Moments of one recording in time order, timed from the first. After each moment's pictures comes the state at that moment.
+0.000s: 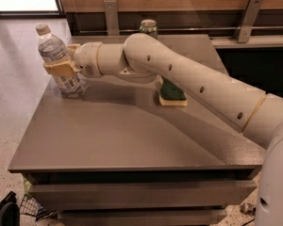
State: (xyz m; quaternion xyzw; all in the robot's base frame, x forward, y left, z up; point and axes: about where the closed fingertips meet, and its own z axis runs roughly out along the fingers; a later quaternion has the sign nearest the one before) arm 0.637 0.232 0.907 -0.49 0.56 0.39 0.54
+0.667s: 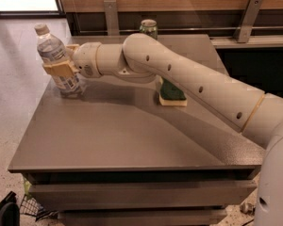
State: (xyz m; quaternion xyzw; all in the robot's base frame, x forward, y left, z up) arm 0.636 0.234 0.907 -0.50 0.56 0.39 0.54
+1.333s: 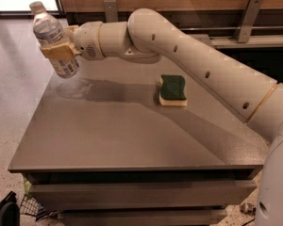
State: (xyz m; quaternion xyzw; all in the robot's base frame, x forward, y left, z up) arm 0.632 0.224 0.958 -0.52 0.54 0.39 0.53
